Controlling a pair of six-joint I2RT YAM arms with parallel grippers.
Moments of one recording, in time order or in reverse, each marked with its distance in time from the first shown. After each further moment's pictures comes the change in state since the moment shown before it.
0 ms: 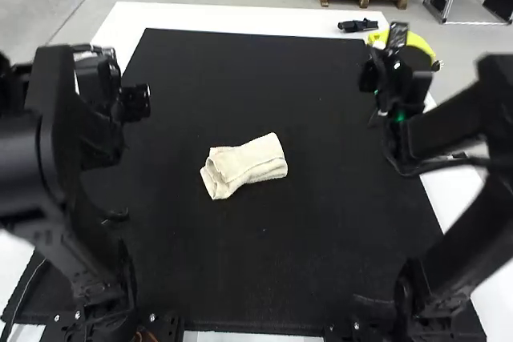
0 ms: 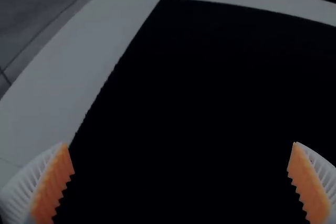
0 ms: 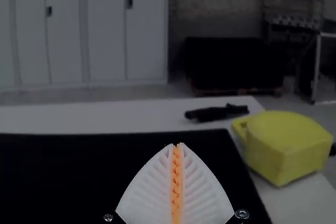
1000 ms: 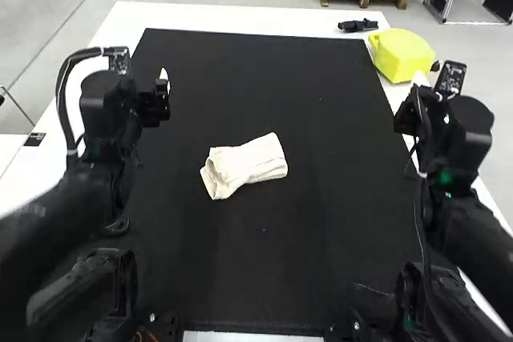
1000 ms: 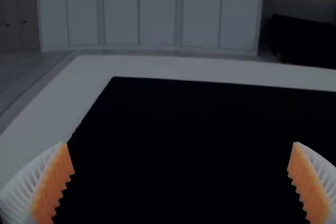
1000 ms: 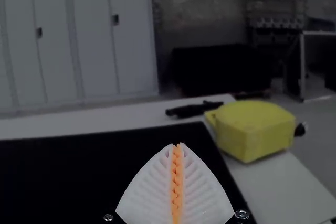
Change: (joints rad) left arm -0.265 -0.561 -0.235 -0.085 -0.151 -0.033; right arm -0.183 -0.752 -0.342 -0.364 -0.143 0.080
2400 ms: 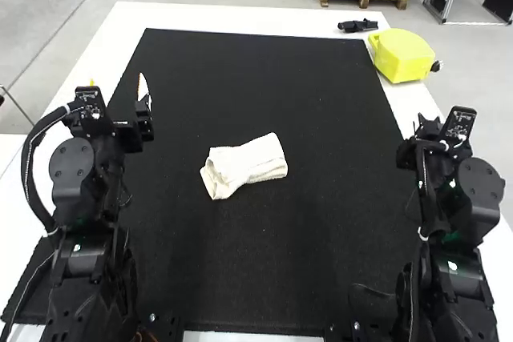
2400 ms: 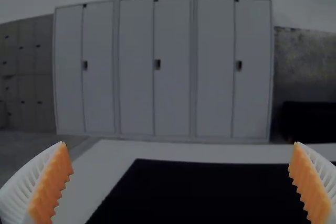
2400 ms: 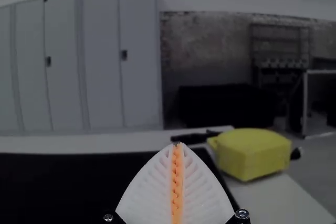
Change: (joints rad) left arm 0.106 -0.689 -0.182 -0.230 0.065 0.019; right arm -0.013 -0.605 -0.158 -0.338 -0.033 -0.024
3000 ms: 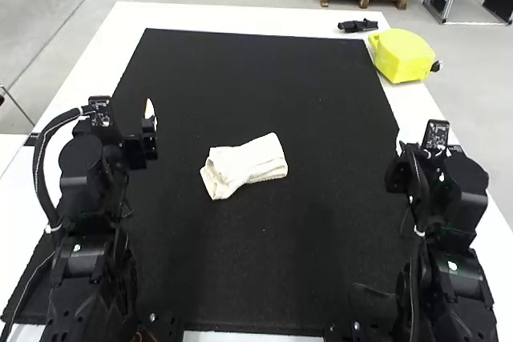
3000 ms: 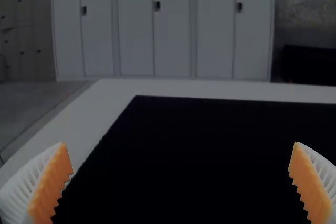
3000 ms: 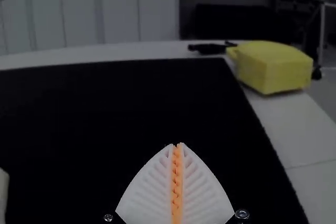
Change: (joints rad) left arm 0.000 0.000 0.000 -0.209 0.007 0.018; right arm -0.008 0.000 0.000 -0.274 -0.081 -0.026
